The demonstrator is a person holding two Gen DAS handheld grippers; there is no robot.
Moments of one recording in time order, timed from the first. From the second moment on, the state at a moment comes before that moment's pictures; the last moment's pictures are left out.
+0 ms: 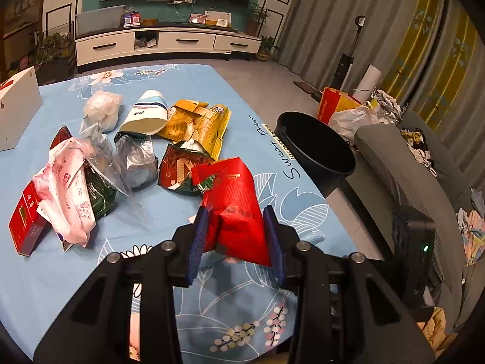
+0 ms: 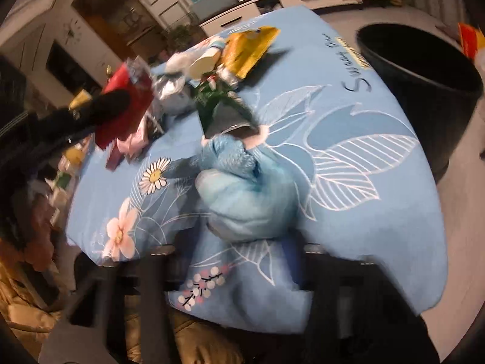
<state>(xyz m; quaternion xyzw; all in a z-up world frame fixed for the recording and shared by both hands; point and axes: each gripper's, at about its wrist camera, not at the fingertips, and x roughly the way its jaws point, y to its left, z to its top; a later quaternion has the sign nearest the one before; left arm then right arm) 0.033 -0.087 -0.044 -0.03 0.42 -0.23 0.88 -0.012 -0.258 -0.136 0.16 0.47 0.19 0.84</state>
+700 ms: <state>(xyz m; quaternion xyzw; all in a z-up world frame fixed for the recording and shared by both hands) 0.073 -0.133 0.006 -0.02 0.36 -0.28 0.89 0.012 -0.335 -0.010 0.17 0.29 0.20 0.92</state>
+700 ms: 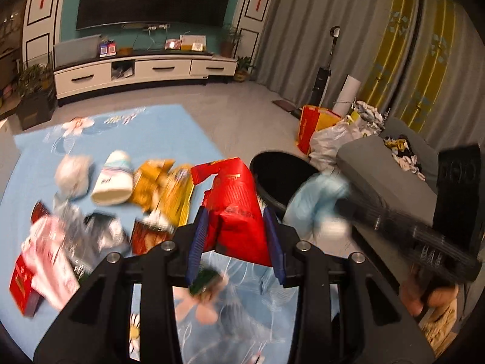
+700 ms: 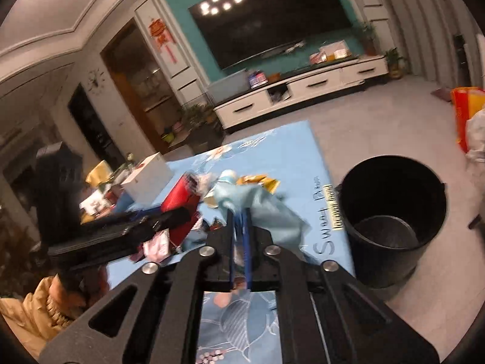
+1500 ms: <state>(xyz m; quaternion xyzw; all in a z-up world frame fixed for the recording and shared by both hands) 0.113 -0.156 0.033 -0.02 0.35 -0.30 0.89 0.021 -0.357 0.054 0.13 0.21 0.17 0.95</state>
